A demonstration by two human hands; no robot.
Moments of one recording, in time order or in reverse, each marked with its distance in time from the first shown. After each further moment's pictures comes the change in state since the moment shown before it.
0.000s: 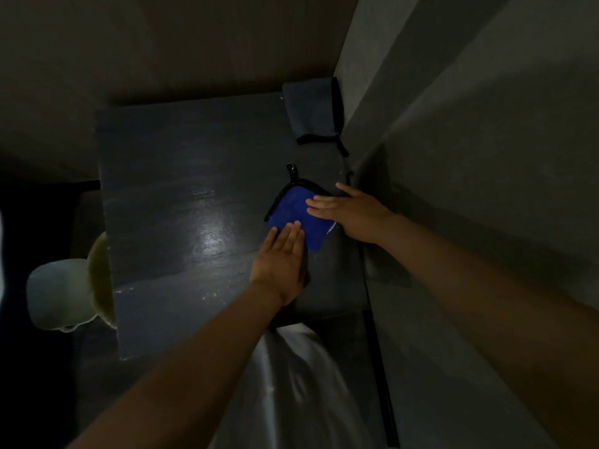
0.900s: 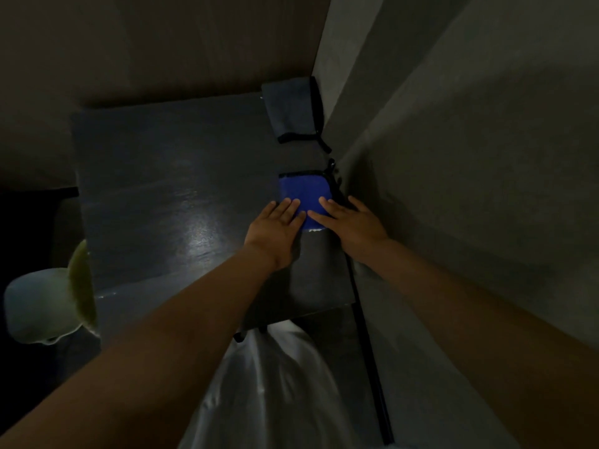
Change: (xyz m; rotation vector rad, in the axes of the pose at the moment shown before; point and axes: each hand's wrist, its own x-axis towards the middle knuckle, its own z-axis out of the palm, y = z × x) left_hand 0.039 -0.005 -0.031 0.173 -0.045 0.113; right_hand -0.034 -0.018 0.027 -0.134 -0.023 0.291
